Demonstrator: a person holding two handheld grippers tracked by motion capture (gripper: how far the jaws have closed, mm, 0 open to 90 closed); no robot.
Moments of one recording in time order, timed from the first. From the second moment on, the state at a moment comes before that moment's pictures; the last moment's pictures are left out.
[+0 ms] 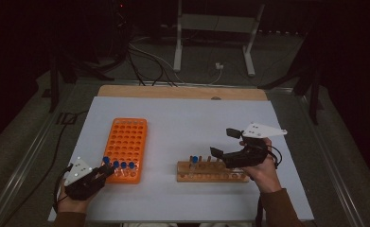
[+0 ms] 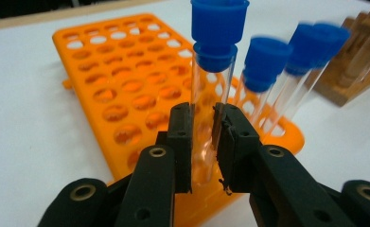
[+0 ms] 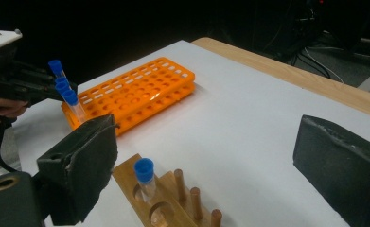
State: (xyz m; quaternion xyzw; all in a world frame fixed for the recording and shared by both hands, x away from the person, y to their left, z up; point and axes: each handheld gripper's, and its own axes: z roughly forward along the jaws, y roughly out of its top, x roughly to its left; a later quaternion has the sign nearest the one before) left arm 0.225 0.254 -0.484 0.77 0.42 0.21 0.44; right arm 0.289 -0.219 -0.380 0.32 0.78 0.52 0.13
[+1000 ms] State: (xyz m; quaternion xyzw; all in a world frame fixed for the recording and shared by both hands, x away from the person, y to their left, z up) left arm 0.220 0.259 -0.485 0.76 0.43 0.21 0.44; right arm 0.288 -0.214 -0.387 0.31 0.79 0.52 0.12
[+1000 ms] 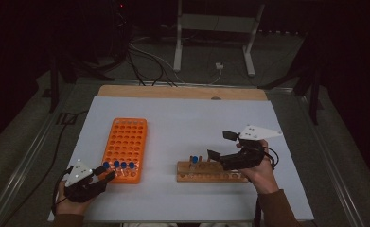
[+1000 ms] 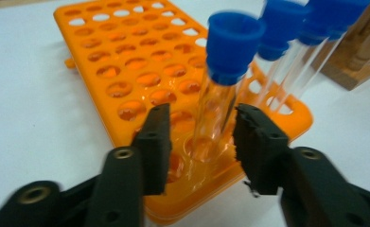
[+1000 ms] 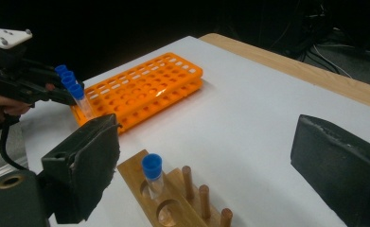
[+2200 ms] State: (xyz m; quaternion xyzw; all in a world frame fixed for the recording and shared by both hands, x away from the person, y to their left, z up) left arm 0.235 0.226 -0.443 0.73 0.41 0.22 0.50; right arm 0.288 -0.181 -0.421 0.29 0.82 0.48 0.08
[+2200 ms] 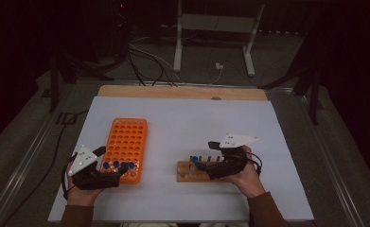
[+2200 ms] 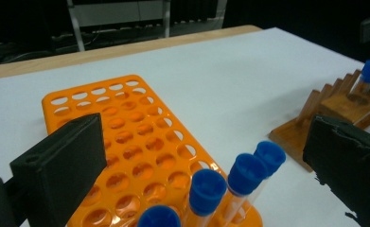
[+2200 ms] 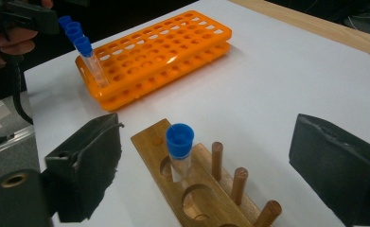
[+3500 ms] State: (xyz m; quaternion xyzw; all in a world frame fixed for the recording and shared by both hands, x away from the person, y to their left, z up) left arm 0.232 0.228 -0.450 0.73 0.41 0.22 0.50; right arm 0.285 -0.156 -0.445 0.25 0.86 0.44 0.08
